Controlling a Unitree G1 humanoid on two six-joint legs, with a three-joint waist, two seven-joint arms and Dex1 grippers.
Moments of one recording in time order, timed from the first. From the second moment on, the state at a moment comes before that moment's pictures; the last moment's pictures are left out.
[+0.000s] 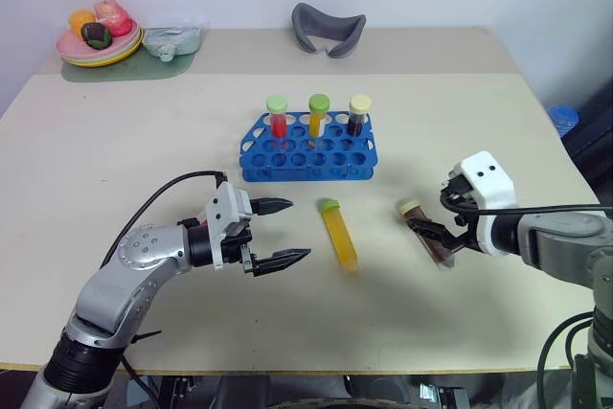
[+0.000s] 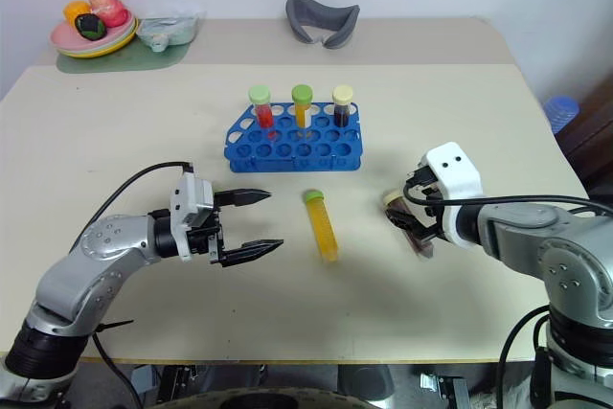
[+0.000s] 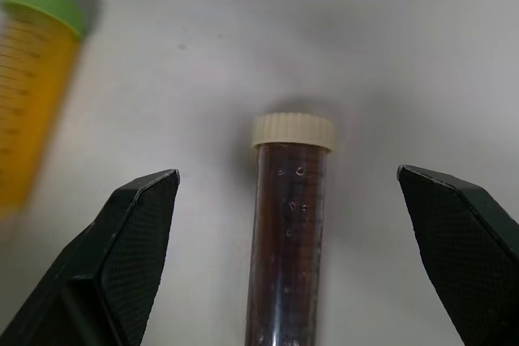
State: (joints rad) left arm -0.12 0.63 -0.09 -0.47 -0.52 0.43 -0.92; right arm -0.35 -0.77 -0.28 -0.65 0.96 1.61 0.05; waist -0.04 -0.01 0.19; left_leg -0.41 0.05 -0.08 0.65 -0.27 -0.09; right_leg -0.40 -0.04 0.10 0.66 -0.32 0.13
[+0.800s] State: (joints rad) left arm 0.02 0.63 -0.10 -0.52 -0.48 0.37 -0.92; right arm -0.55 -0.88 0.04 -0.23 1.63 1.57 -0.65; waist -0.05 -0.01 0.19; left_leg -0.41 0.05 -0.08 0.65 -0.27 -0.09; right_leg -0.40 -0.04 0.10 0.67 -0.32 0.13
